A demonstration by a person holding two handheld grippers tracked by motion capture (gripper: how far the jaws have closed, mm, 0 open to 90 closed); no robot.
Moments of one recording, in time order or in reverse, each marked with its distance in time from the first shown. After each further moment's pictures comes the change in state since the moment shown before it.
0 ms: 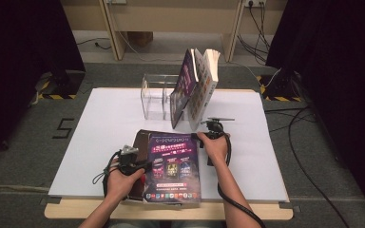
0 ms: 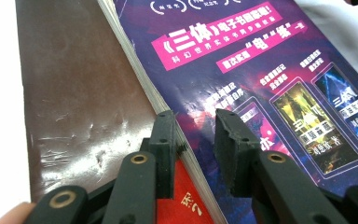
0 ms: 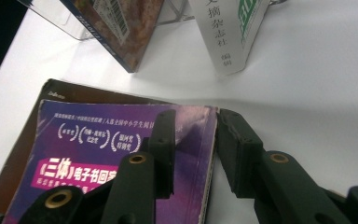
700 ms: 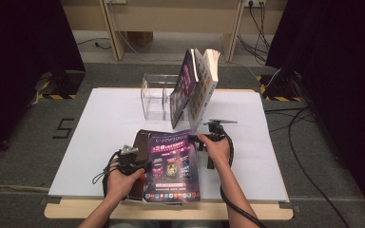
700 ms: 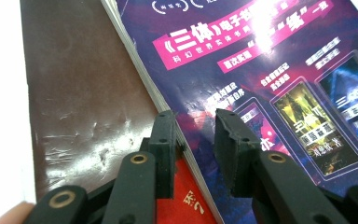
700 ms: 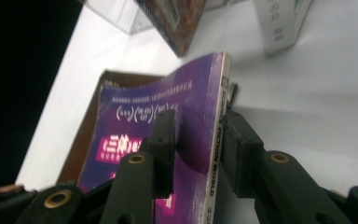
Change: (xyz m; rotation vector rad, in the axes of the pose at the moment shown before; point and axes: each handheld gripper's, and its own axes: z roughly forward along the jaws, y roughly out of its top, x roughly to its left) left arm 0.001 0.000 -0.001 0.002 0.005 -0.005; right arm 0.008 -0.008 -0.015 0.038 0.154 0.044
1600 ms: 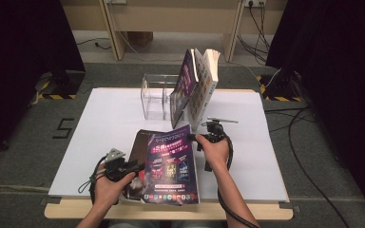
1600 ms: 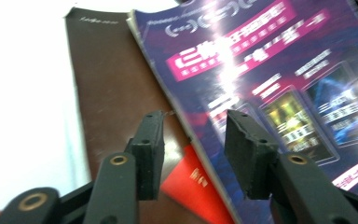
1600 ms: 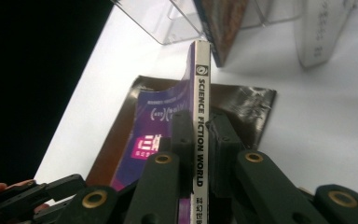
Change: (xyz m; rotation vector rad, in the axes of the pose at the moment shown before) left arm 0.012 -0.016 -0.035 -0.131 -0.028 -0.017; right arm 0.039 -0.007 -0.025 -0.078 0.010 -0.044
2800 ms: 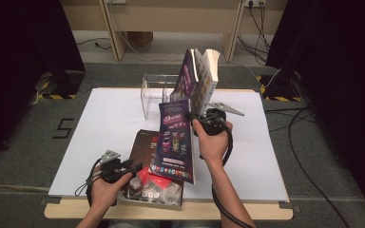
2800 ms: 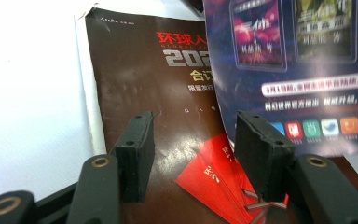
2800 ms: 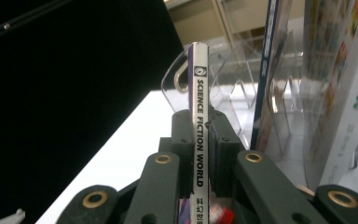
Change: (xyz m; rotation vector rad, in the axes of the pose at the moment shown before) left arm 0.006 -0.005 -0.003 -0.032 0.009 -0.038; right arm 0.072 0.022 -0.047 -0.369 -0.008 -0.249
